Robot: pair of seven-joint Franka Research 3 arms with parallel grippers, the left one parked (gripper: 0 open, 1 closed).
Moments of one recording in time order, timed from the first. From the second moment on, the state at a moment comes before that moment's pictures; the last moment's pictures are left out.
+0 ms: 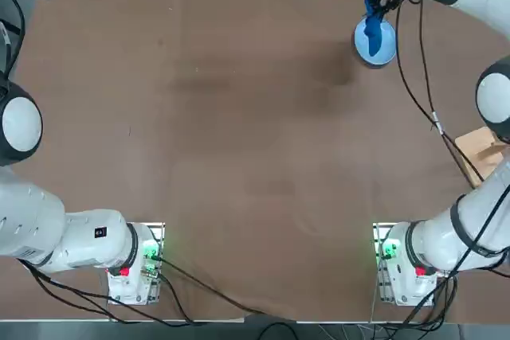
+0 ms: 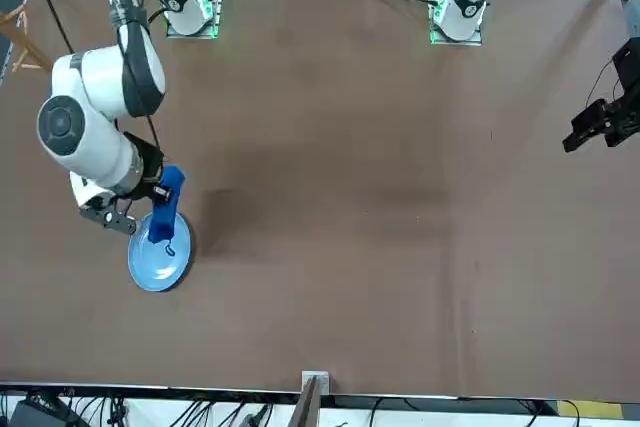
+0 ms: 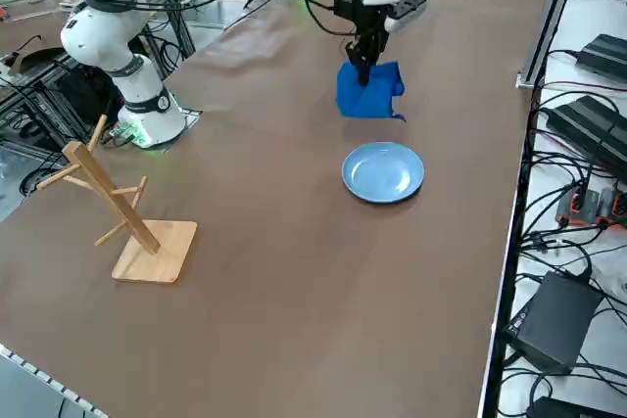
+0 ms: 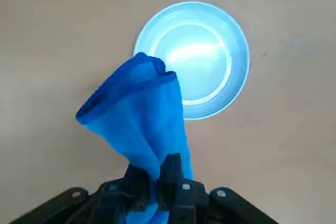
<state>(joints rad) 0.11 0.35 0.06 -1.66 -0.08 1.95 0.47</state>
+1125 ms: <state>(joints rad) -0.02 0.47 0.05 -1.66 -0.13 2.10 0.33</state>
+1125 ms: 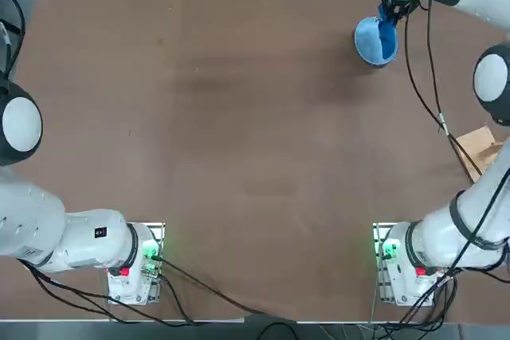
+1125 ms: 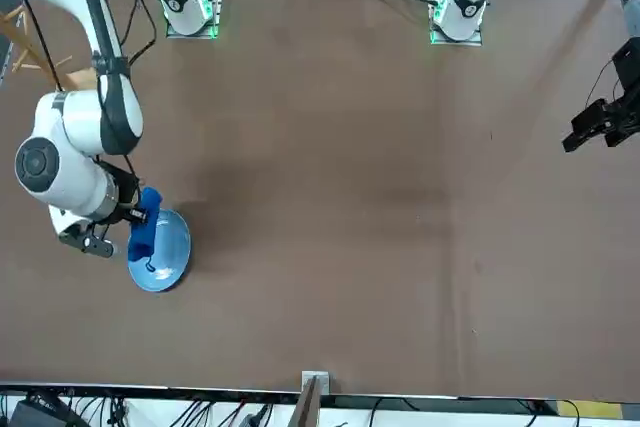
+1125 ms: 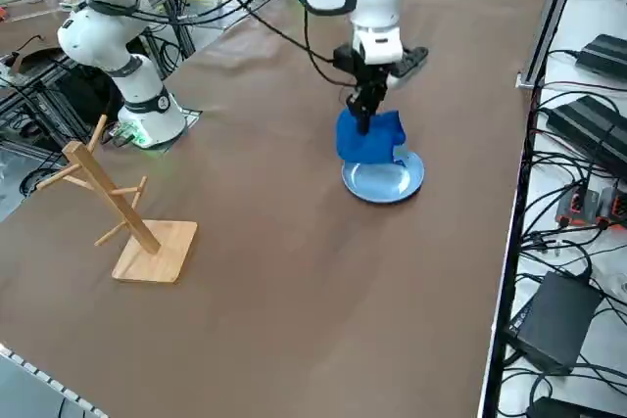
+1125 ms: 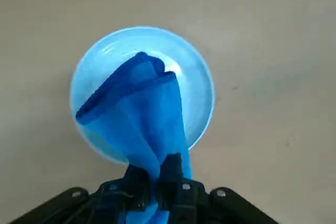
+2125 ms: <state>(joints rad) -0.07 0.66 0.05 -1.67 -0.13 2.39 0.29</state>
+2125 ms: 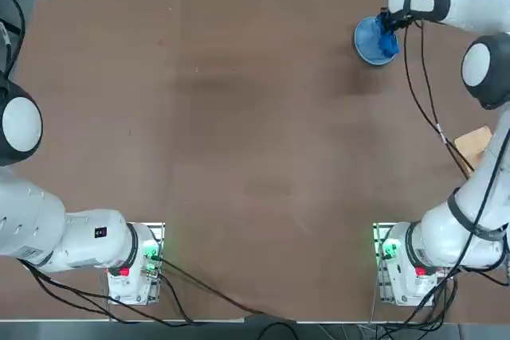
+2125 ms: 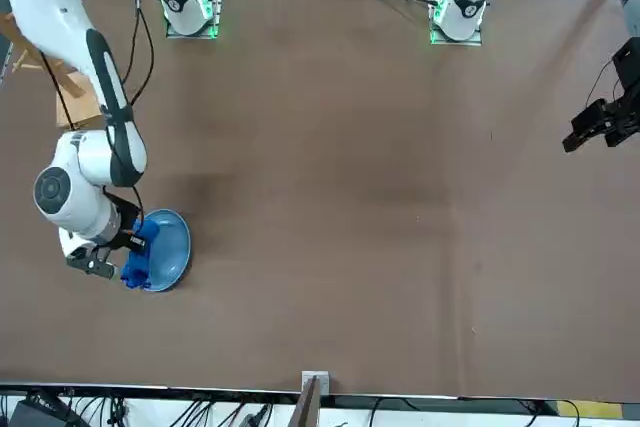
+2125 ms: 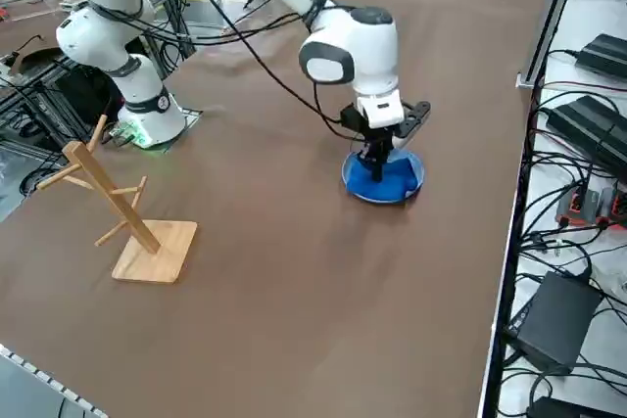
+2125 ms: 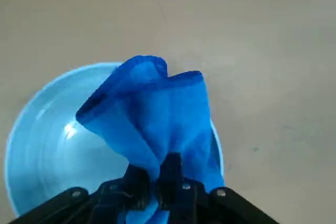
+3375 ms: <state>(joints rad) -0.05 0.62 0.08 -1.81 -0.12 2.44 0.34</state>
